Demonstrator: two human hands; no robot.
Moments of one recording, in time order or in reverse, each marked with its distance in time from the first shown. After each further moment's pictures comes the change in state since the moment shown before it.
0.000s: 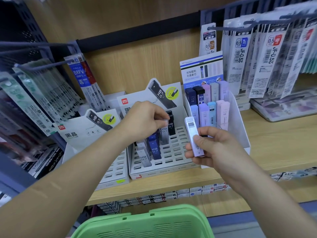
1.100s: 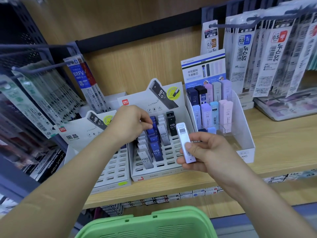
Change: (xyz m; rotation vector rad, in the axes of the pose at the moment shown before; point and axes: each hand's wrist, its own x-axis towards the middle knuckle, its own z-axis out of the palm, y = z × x) left_hand -0.003 -0.028 -0.009 0.155 0.037 -0.141; right_hand 0.004 0.011 0.012 0.042 -0.075 0.036
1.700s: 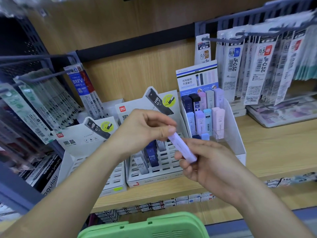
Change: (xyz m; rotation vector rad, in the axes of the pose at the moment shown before) left_hand -0.037 0.053 -0.017 -0.876 -0.172 0.058; right_hand -0.010 -0.017 -0.005 0.293 -0.143 0.163
